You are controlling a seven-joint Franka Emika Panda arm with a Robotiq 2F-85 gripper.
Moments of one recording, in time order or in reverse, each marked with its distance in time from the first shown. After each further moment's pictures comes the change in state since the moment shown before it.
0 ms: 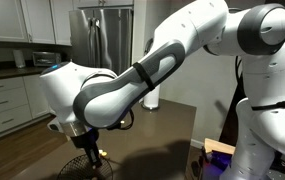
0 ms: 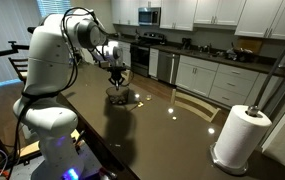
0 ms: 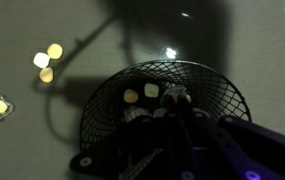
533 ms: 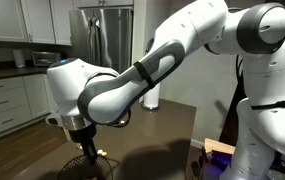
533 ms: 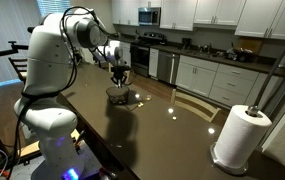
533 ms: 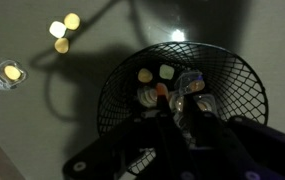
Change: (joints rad) arm -0.032 -0.014 0.002 -0.023 0.001 0.116 -0.120
